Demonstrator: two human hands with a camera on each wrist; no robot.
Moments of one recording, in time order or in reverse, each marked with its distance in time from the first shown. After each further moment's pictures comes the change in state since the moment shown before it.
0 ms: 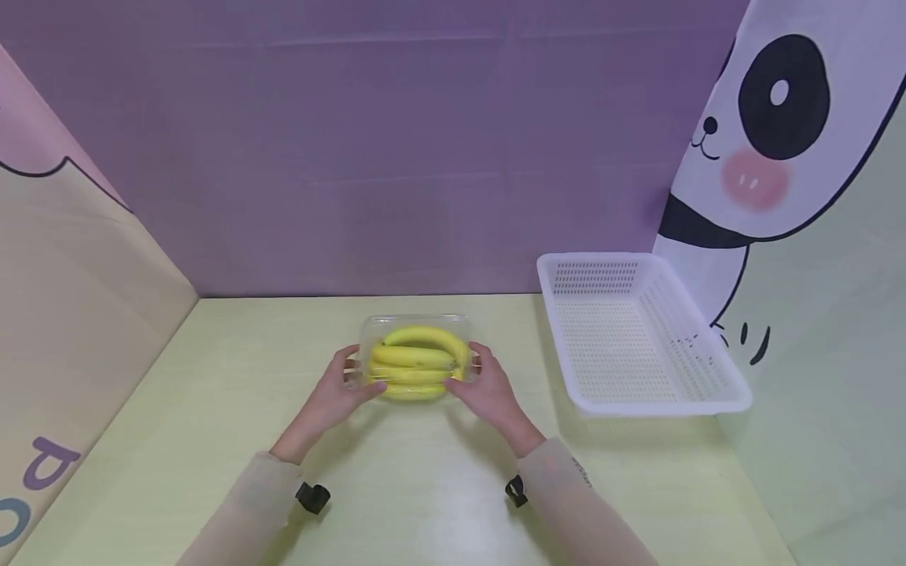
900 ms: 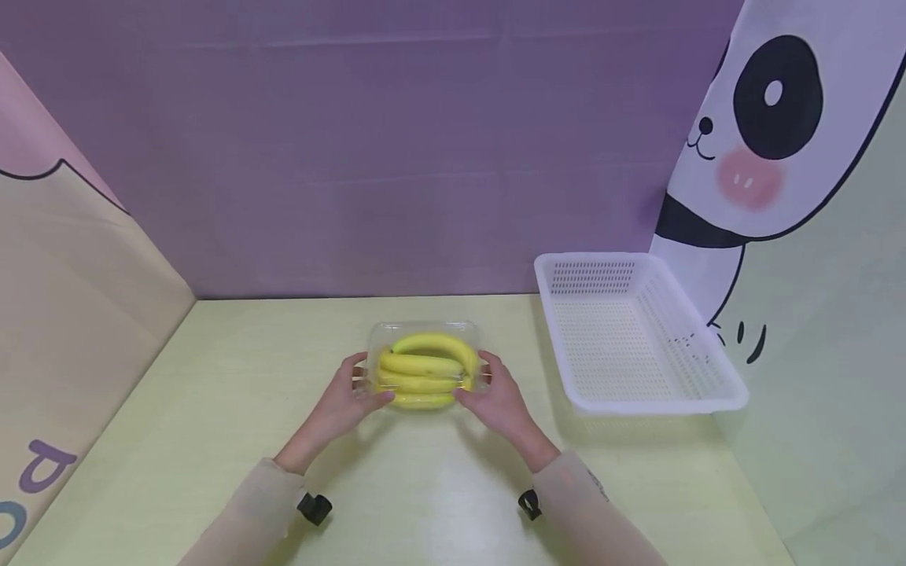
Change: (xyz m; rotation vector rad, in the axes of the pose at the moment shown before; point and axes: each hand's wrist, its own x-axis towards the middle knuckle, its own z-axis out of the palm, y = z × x) left_hand -0.011 0.008 0.014 0.039 -0.017 0.000; right_hand -0.016 0.007 -0.014 -0.011 -0.004 0.009
